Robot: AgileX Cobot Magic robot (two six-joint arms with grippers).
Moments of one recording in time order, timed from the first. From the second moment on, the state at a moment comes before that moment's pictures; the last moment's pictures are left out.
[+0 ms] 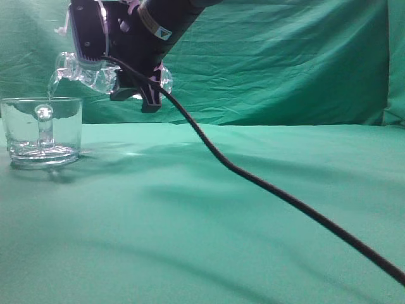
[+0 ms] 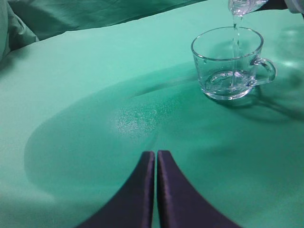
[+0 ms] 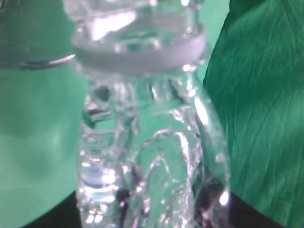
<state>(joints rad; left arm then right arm) -0.01 -0.02 0.02 -0.04 0.35 0.23 0.72 2.26 -1.73 -1.66 0.03 0.20</state>
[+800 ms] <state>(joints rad) -0.01 -0.02 0.02 -0.04 0.35 0.23 0.72 2.26 -1.74 -1.75 0.04 0.21</state>
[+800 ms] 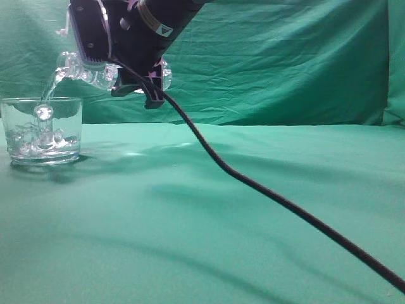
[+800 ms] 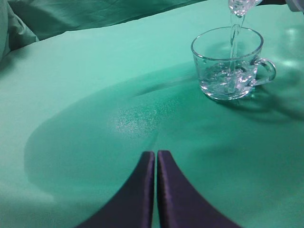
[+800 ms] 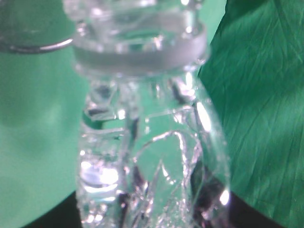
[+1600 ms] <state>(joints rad) -0.01 -0.02 0.02 -0.04 0.35 0.23 0.72 2.26 -1.73 -1.75 0.01 0.94</state>
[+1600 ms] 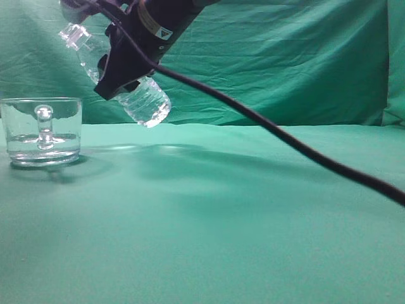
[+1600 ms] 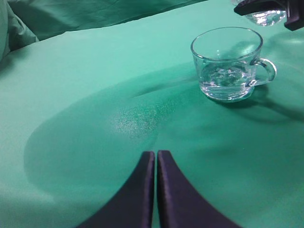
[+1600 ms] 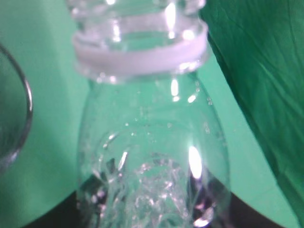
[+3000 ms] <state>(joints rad) -0.01 -0.02 0.02 -0.04 0.35 0.23 0.33 1.37 -0.73 -1.76 0.08 1.82</state>
